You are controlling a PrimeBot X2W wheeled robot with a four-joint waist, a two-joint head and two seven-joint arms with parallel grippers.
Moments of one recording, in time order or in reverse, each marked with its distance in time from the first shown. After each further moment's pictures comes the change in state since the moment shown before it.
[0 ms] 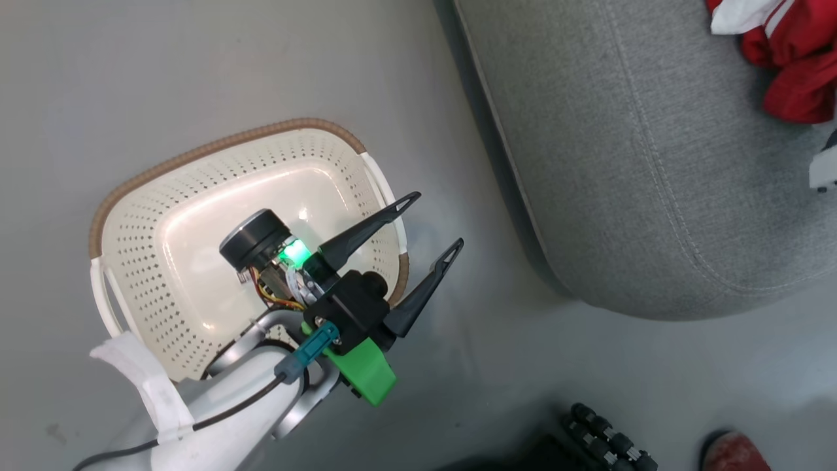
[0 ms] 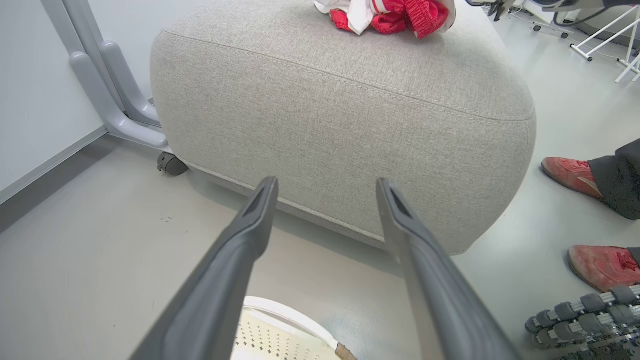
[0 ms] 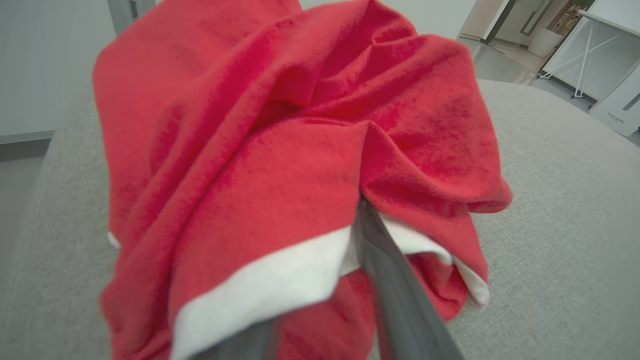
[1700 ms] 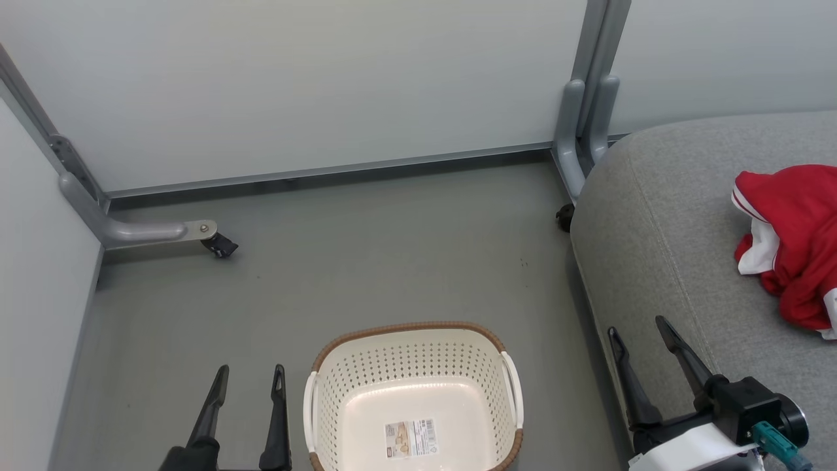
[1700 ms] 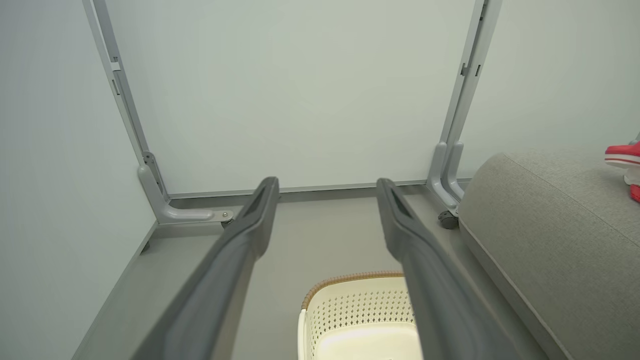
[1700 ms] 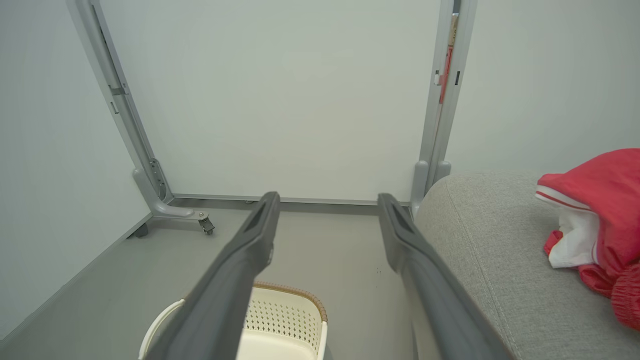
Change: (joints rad) left arm 0.809 -0.385 0.799 0.035 0.171 -0.011 -0.162; right arm 0.782 0.213 0.324 -0.478 -0.031 0.000 0.000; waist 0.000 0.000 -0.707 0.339
